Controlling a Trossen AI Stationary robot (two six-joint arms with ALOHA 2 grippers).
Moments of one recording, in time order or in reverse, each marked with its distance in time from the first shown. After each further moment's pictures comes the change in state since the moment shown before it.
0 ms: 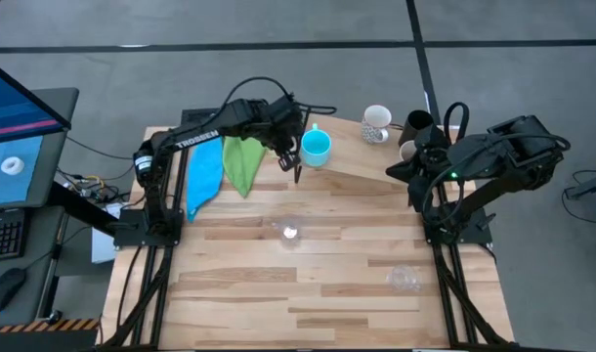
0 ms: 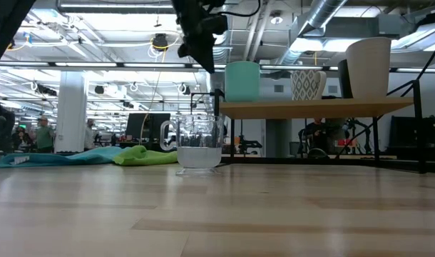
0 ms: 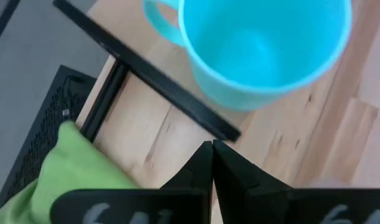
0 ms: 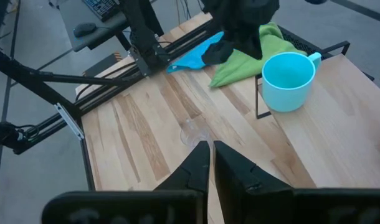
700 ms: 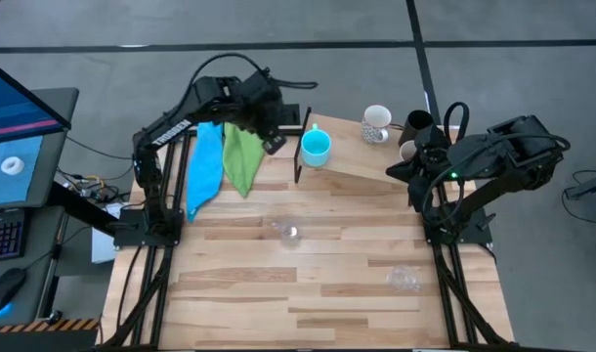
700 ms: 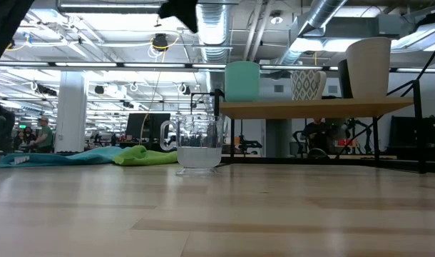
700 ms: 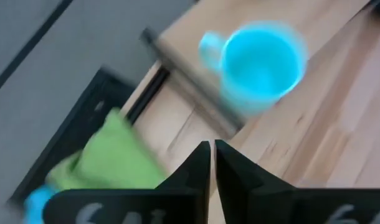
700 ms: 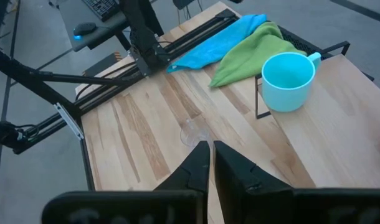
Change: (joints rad) left arm -0.002 -0.003 0.405 -0.346 -0.095 -0.128; right arm 0.000 0.000 0.000 0.000 0.000 -0.003
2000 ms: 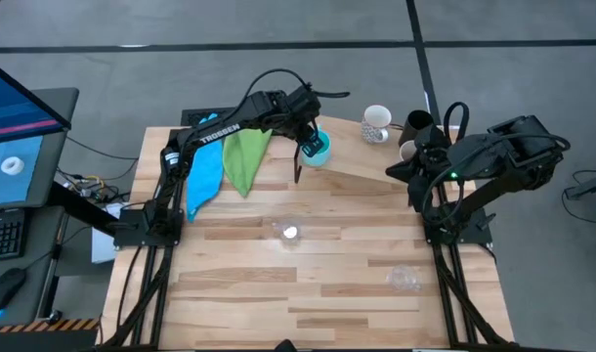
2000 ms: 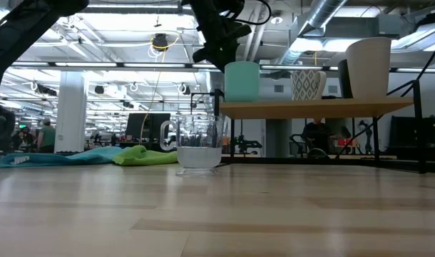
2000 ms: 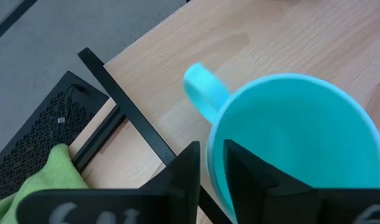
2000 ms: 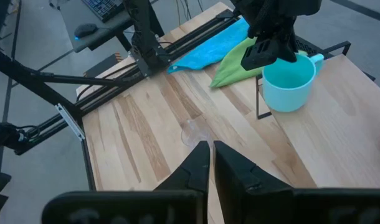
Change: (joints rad) left arm 0.023 0.236 -0.084 0.331 0.047 -0.047; right arm 0.000 0.000 0.000 0.003 0.000 0.003
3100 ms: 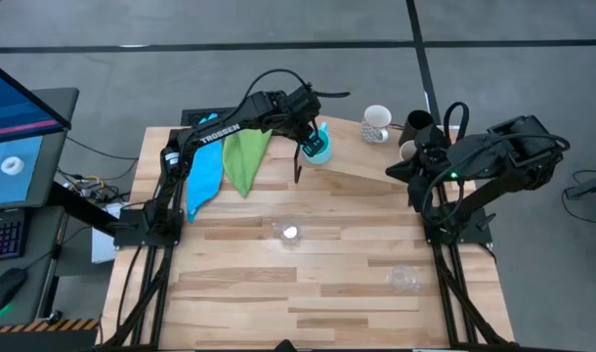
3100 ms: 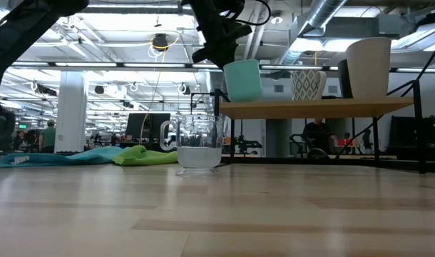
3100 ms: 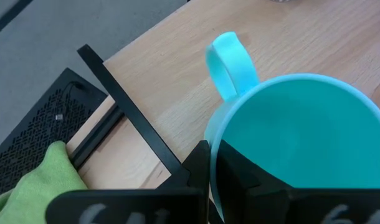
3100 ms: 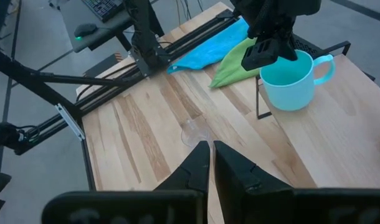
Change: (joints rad) left arm 0.000 0.000 0.000 0.000 0.000 -0.020; right arm 0.000 0.000 0.000 0.000 0.000 0.000
